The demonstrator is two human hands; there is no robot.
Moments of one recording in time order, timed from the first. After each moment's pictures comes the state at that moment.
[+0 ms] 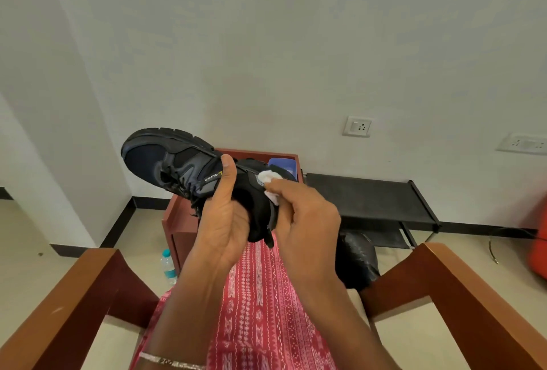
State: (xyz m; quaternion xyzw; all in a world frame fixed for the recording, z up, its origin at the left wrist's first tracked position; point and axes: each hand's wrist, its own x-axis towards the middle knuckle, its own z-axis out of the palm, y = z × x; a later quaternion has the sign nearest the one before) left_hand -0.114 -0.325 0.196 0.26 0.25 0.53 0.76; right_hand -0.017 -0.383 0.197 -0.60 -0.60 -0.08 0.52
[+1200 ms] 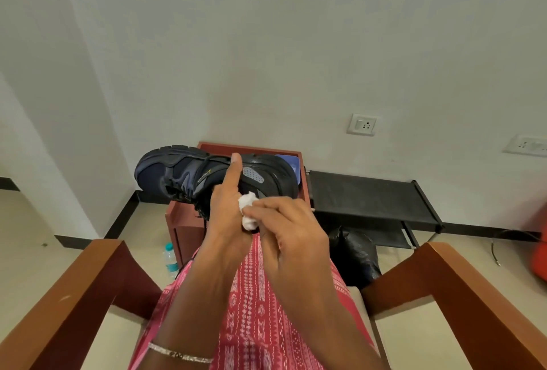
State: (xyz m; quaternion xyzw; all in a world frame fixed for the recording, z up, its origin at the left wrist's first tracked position) left_hand -0.113 -0.309 0.179 0.25 0.33 0.51 0.75; right_hand -0.030 -0.410 0.184 -0.55 -0.68 -0.07 0.47
